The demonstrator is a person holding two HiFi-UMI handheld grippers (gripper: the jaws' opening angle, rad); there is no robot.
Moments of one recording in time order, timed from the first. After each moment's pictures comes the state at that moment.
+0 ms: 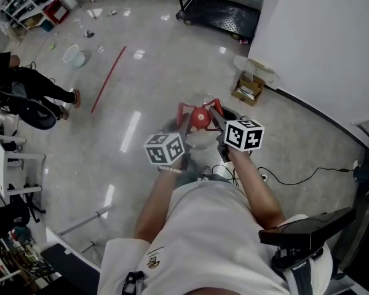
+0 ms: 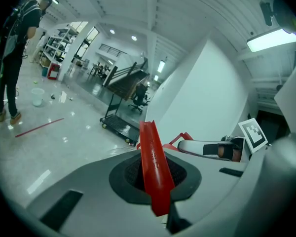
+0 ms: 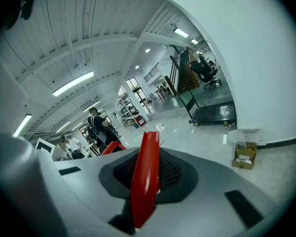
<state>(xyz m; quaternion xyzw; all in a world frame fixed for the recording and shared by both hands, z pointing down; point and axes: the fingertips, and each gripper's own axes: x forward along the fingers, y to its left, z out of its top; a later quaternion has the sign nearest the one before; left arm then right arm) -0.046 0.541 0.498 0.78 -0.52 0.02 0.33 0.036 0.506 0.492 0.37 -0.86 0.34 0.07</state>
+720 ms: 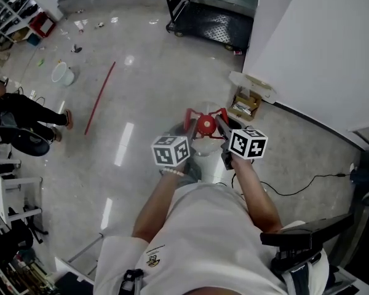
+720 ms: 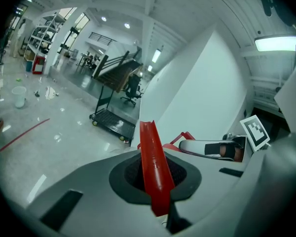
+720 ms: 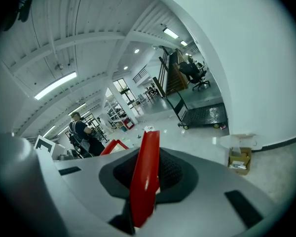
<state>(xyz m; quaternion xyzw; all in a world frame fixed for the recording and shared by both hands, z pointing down) -0.048 0.360 0.520 0.81 -0.46 0.06 0.35 0.037 0.340 0.514 0.43 -0.83 0.36 0.07</state>
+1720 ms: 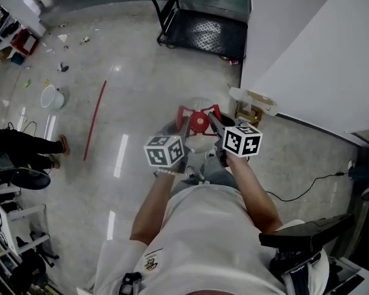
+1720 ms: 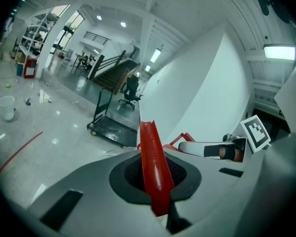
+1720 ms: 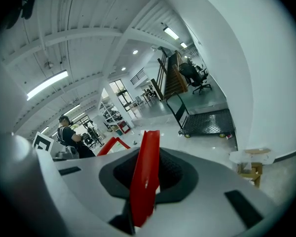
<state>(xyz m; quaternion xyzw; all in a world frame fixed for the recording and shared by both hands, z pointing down) -0.142 0.146 0.495 0.83 -0.45 0.06 0.33 -0.057 0.131 0.491 0.45 -0.82 0.34 0.07</state>
